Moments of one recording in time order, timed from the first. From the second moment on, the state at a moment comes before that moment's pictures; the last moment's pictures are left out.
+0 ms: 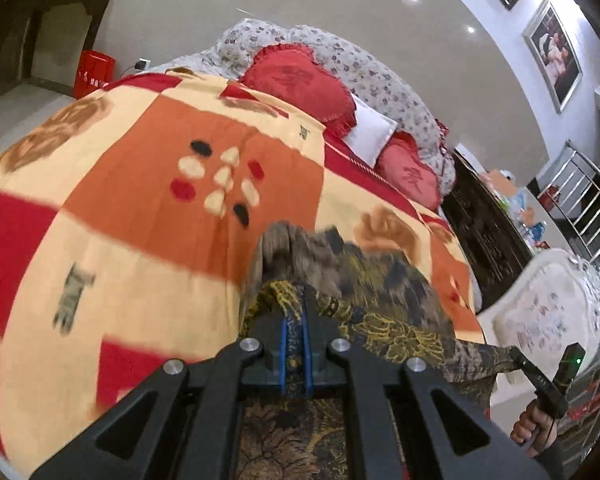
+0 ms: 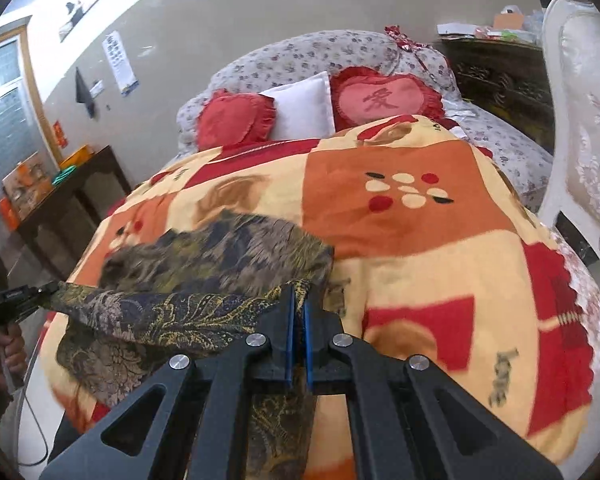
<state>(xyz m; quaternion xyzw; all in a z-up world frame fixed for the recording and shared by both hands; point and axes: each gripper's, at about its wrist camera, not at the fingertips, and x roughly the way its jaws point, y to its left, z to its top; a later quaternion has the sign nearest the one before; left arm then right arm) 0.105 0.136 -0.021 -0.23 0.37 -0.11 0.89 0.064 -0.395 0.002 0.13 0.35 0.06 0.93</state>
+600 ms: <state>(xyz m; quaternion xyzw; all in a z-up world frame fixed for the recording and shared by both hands) 0.246 0.106 -0.118 -0.12 0.45 -0.03 0.88 0.190 -0.380 -0.077 0.10 0.42 0.00 0.90</state>
